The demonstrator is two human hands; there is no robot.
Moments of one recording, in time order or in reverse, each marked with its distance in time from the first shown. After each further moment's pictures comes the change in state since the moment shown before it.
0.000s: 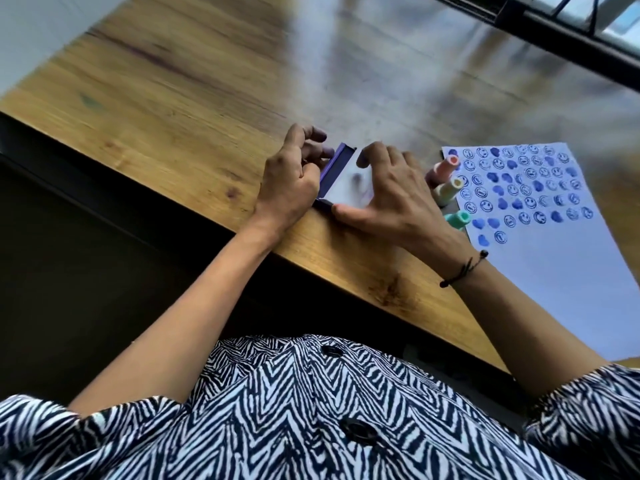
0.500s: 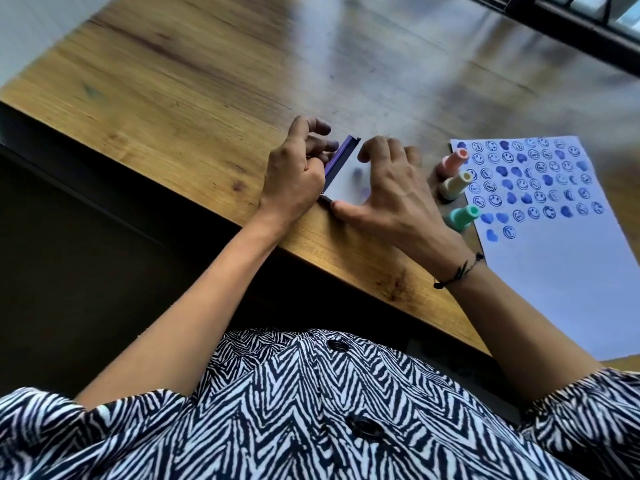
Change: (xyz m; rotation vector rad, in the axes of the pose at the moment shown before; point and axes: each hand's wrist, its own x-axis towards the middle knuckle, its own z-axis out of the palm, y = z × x) left_hand -0.002 0.001 -0.001 -0.013 0.014 -0.049; right_hand -0.003 -0.013 0.006 0.032 0.023 0.021
